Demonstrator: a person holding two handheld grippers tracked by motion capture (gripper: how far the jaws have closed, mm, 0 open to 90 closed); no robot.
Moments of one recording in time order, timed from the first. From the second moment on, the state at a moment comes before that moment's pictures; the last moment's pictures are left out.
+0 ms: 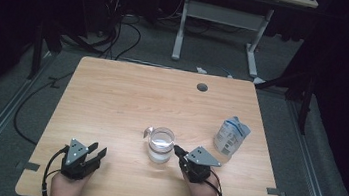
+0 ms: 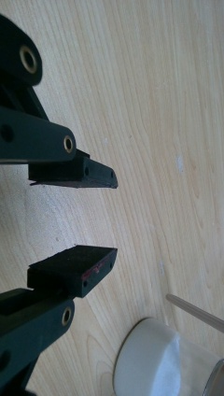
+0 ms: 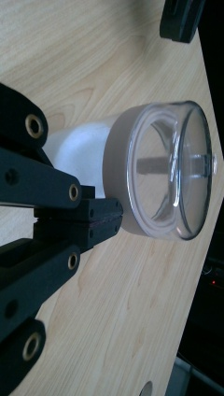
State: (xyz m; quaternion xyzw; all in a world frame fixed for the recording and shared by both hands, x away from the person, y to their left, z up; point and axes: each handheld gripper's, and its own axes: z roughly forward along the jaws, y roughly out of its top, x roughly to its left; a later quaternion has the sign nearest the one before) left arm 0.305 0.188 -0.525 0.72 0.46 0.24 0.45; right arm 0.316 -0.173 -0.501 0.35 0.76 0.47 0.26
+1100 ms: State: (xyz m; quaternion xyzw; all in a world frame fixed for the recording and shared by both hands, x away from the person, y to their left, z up) left arm 0.306 0.198 -0.527 0.72 0.47 0.24 0.45; right arm 0.313 -0.148 -0.504 0.33 0.78 0.47 0.25
